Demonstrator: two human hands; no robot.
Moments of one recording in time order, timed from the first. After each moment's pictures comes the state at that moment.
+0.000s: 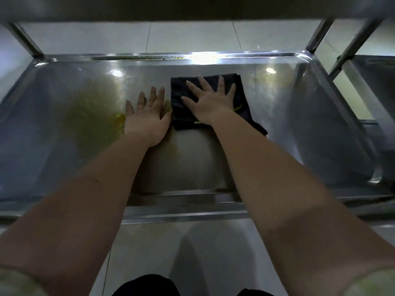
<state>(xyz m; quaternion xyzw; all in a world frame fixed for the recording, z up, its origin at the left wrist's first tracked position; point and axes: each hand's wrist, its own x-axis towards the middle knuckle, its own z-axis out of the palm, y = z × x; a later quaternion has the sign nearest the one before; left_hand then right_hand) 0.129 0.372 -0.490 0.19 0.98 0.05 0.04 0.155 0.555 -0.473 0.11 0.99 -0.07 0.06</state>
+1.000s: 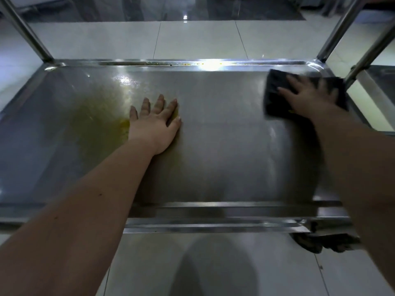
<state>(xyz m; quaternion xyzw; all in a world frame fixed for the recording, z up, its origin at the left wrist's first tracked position) 0.120 0.372 -0.489 0.20 0.98 0.02 0.04 0.188 0.746 -0.465 0.31 0.95 -0.07 0.05</state>
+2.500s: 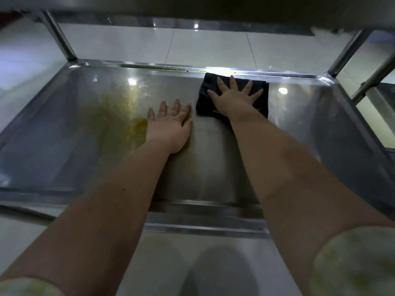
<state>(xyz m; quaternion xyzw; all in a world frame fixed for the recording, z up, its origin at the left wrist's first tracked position) 0.125 0.369 -0.489 0.19 0.98 0.04 0.03 0.090 0.564 -0.470 0.20 0.97 -0.08 0.09</state>
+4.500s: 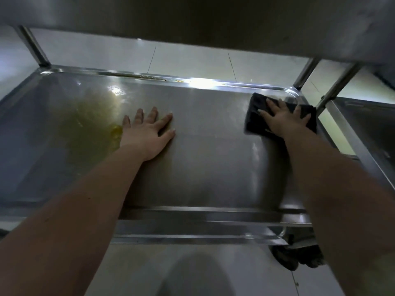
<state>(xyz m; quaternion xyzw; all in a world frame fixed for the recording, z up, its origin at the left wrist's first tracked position) 0.125 0.377 -0.490 0.20 0.98 0.04 0.04 0.186 0.749 -0.465 0.30 0.95 -0.06 0.08</state>
